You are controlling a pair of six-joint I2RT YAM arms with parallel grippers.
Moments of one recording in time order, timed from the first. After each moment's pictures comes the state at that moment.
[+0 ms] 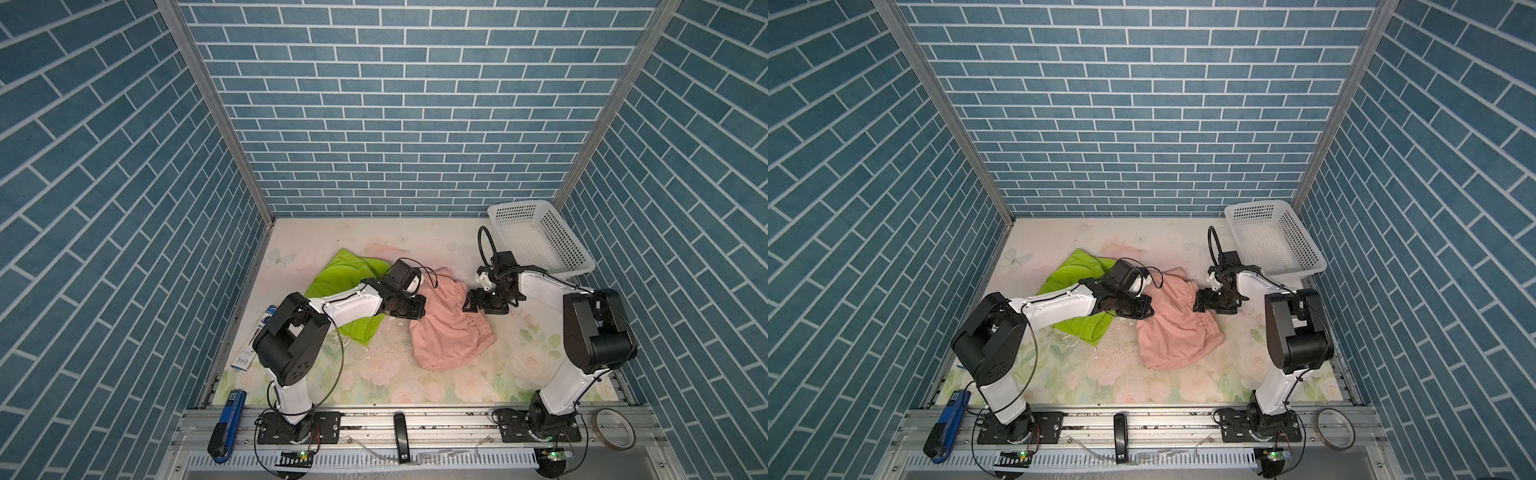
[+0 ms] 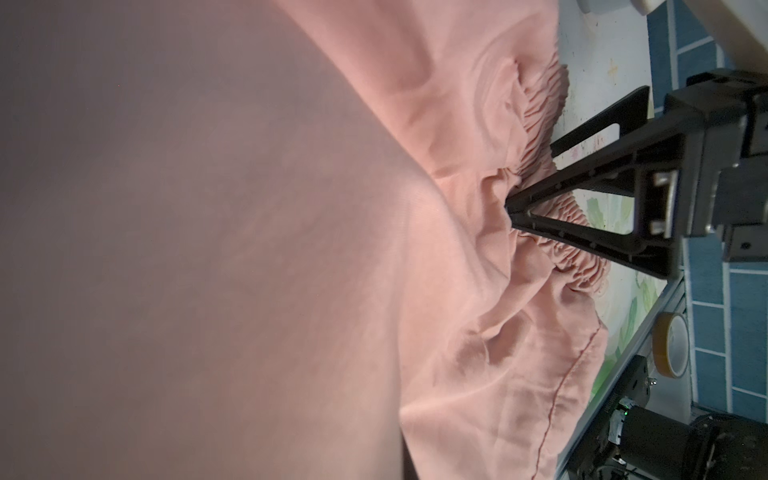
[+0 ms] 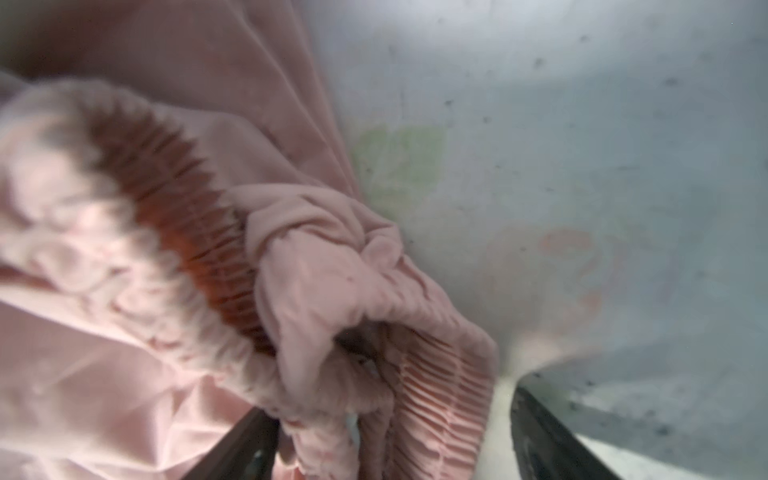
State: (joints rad) left arm -0.72 1.78 1.13 -0.34 0.36 -0.52; right arm 0.25 1.74 1.04 -0.66 -0.38 0.12
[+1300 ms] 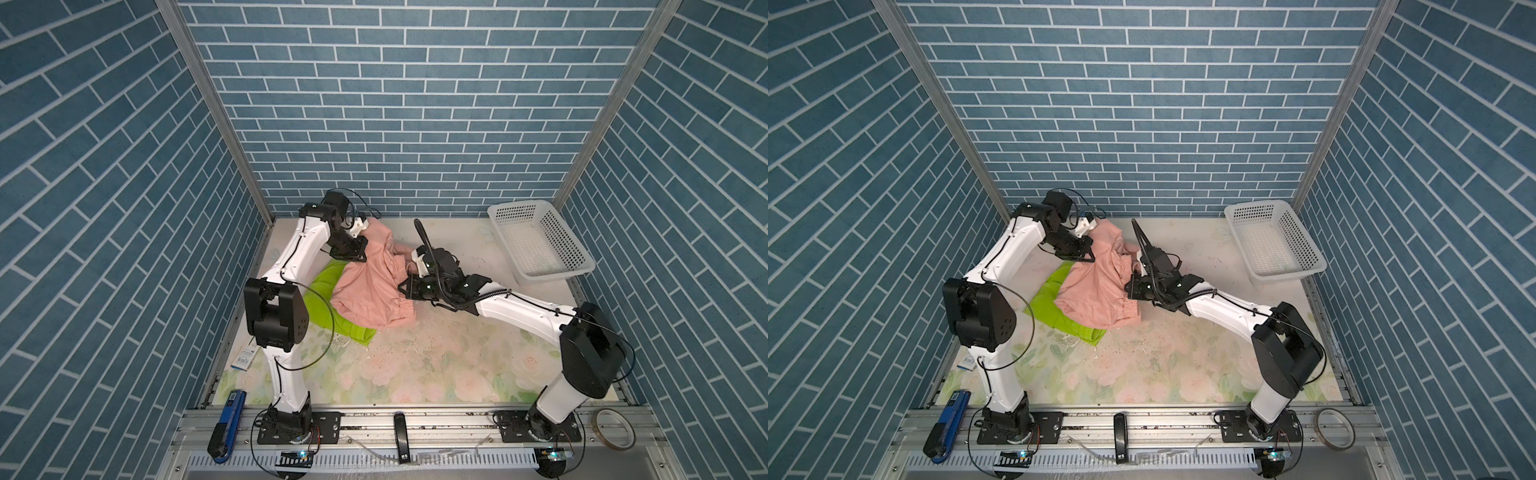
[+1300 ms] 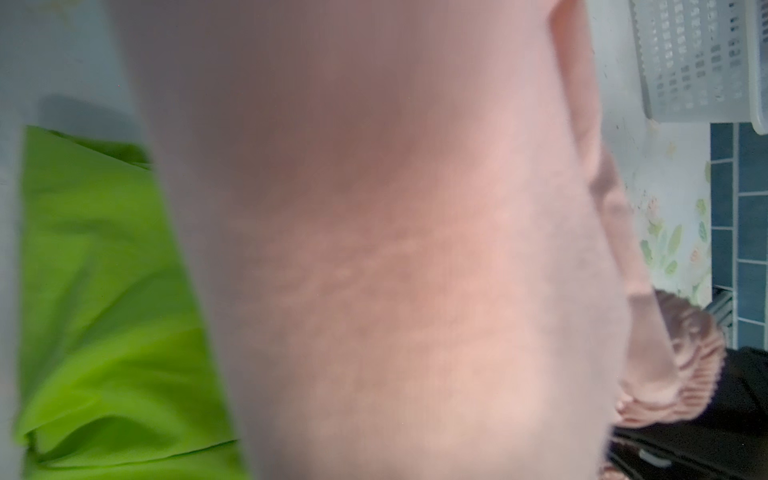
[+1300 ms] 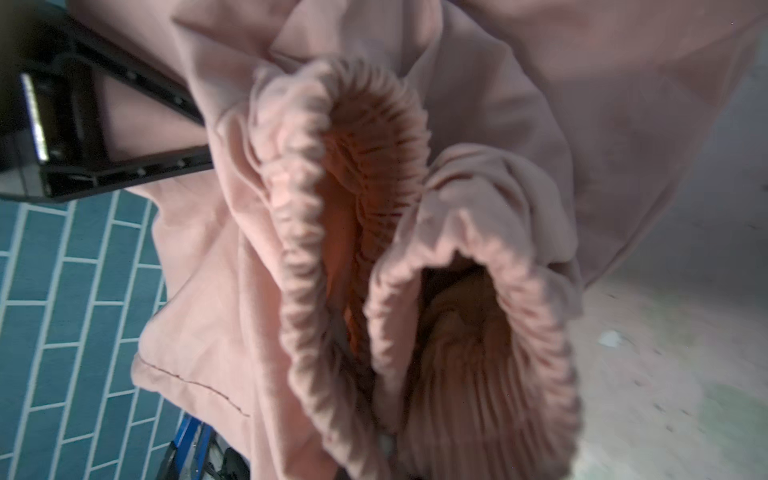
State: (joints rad) left arm -0.19 1.98 1.98 -1.28 0.39 0.06; right arm 0.86 1.70 1.23 -0.17 -0.21 0.76
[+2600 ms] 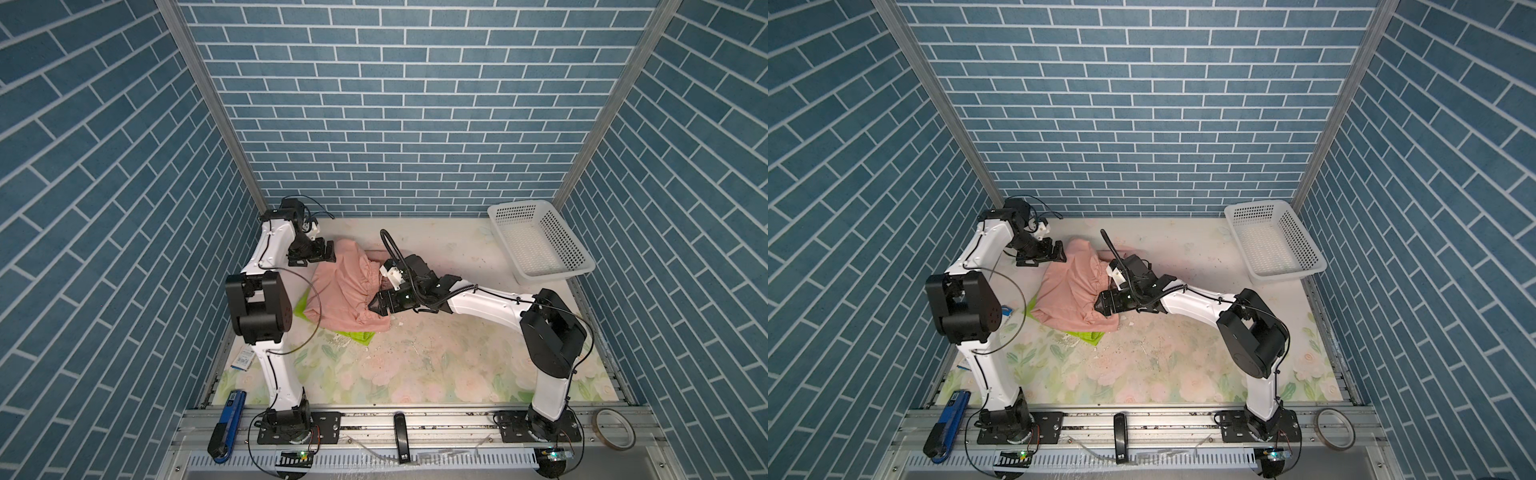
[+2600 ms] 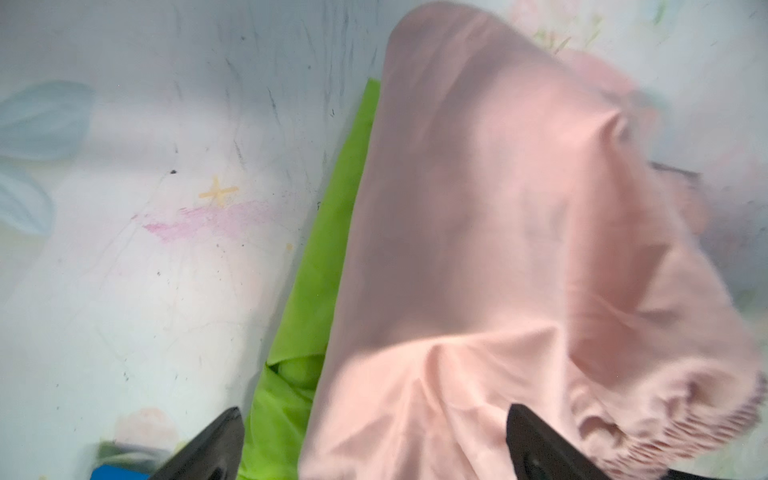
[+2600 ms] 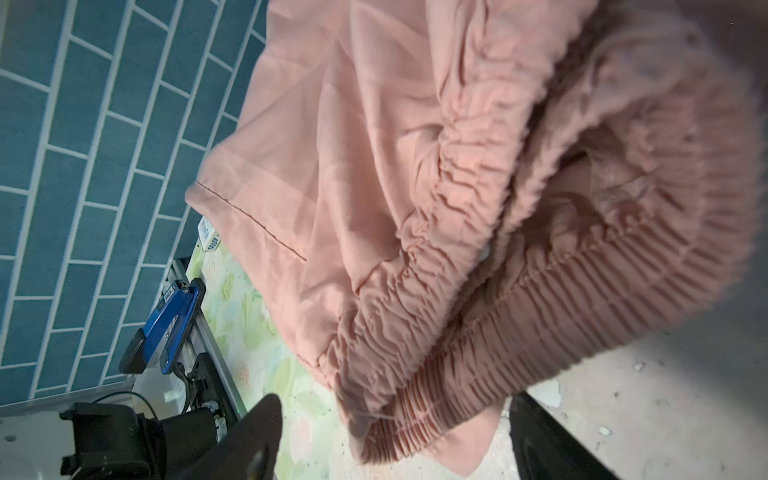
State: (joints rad) left arm 0.08 1.93 1.77 -1.13 0.26 -0.01; right arm 0.92 1.87 1.31 -0.24 -0.38 0.51
